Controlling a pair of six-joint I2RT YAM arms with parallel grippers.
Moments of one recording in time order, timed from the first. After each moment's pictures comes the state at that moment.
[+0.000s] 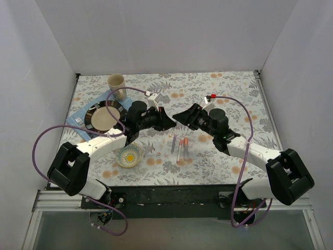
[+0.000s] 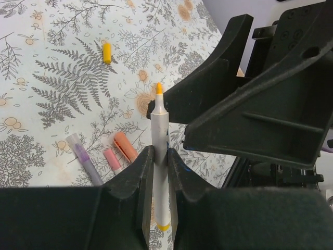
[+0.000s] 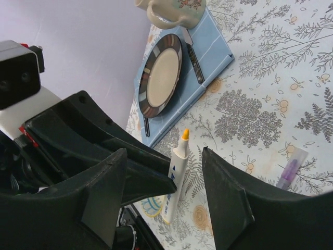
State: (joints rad) left arm -0.60 1.44 0.86 0.27 0.44 -0.55; right arm 0.60 1.32 0.64 0.51 -0.23 0.99
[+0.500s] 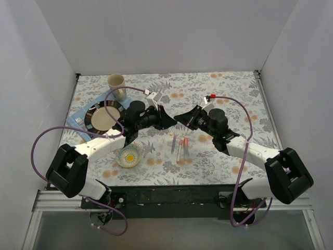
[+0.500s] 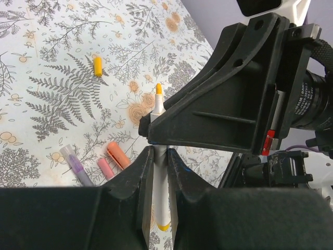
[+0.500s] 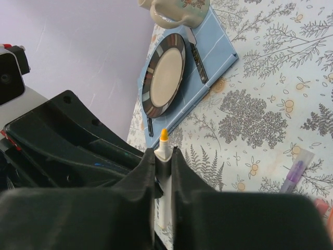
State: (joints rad) left arm -0.61 1.42 0.85 0.32 0.46 -0.56; right arm 0.60 1.33 0.64 0.53 -0.23 1.02
